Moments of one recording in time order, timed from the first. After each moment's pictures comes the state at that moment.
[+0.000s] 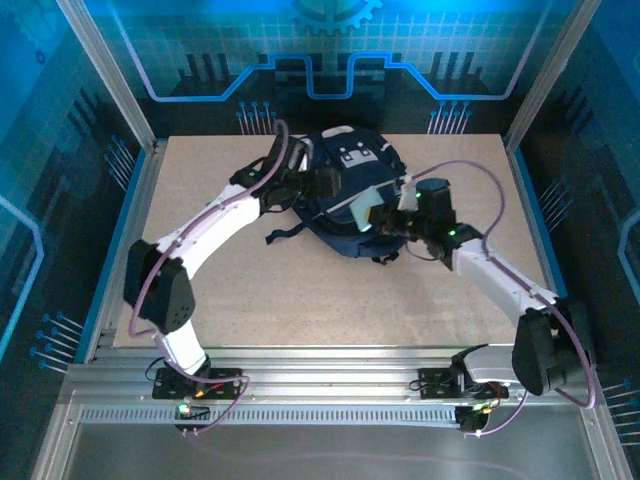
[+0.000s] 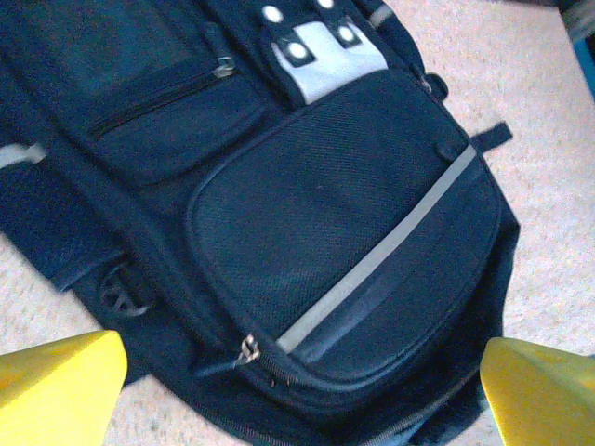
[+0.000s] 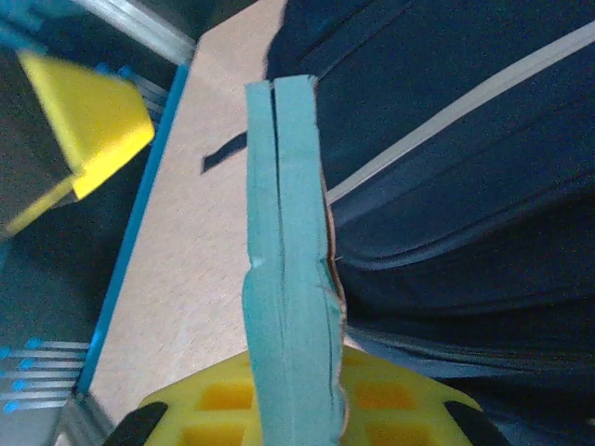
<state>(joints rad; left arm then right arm) -0.50 1.79 1.60 -0.56 0.02 -0.47 0.29 1.31 0.93 -0.21 -0.44 0.58</state>
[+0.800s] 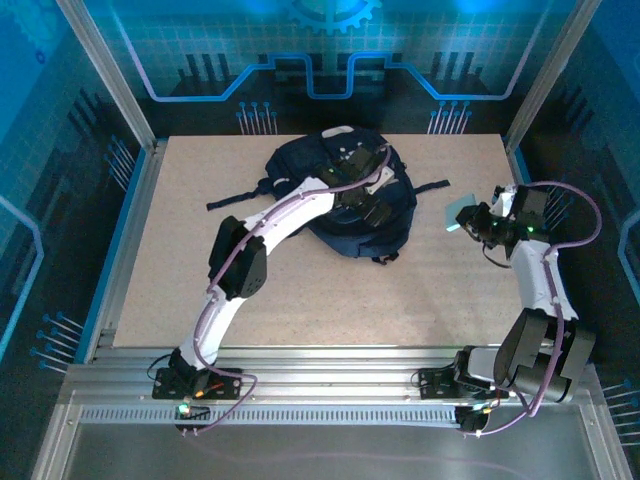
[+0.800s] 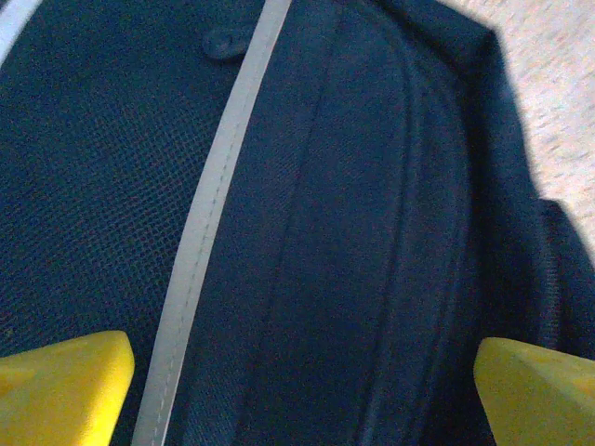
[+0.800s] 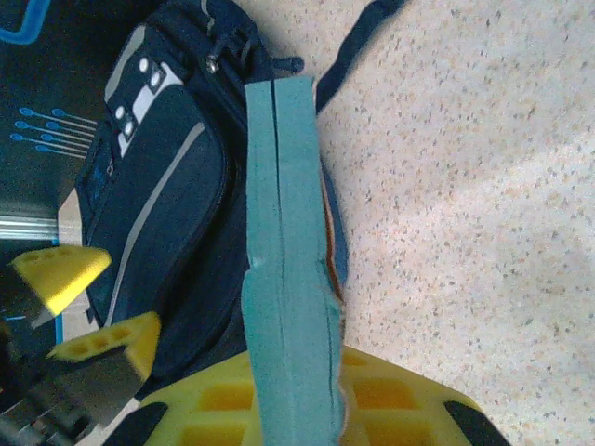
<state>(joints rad) -0.68 2.33 2.18 -0.82 -0.04 0.08 -0.33 1.28 0.91 -0.48 -0.59 0.48</state>
